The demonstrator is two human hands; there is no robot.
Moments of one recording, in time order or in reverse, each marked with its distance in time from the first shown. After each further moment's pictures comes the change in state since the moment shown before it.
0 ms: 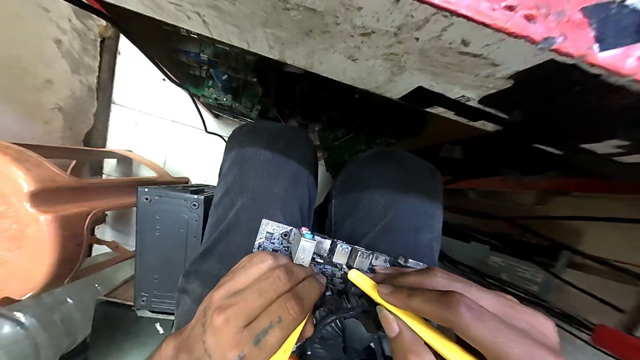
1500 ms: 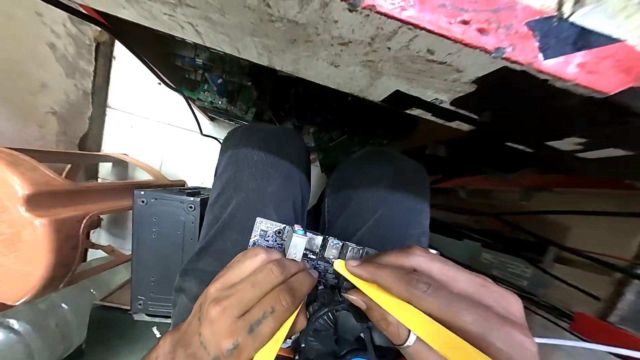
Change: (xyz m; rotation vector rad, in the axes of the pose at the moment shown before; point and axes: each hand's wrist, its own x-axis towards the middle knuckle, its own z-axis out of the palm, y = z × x) left_hand 0.002 -0.001 0.000 0.011 -0.002 0.015; right_hand 0.014 -0.004 -0.003 -0.077 -0.088 -0.003
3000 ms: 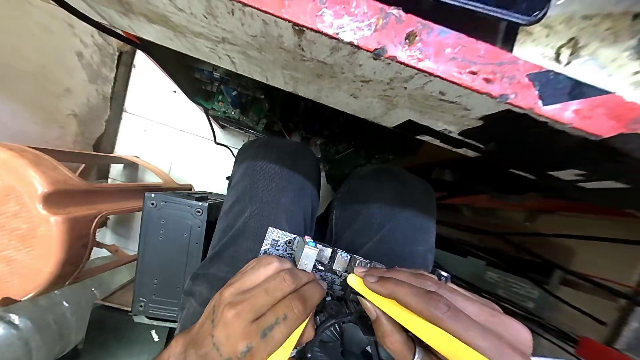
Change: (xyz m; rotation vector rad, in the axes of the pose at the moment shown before) left_hand -0.002 -0.001 0.004 -0.020 0.026 -0.011; right_hand -0.007 0.005 0.012 0.021 0.117 -0.009
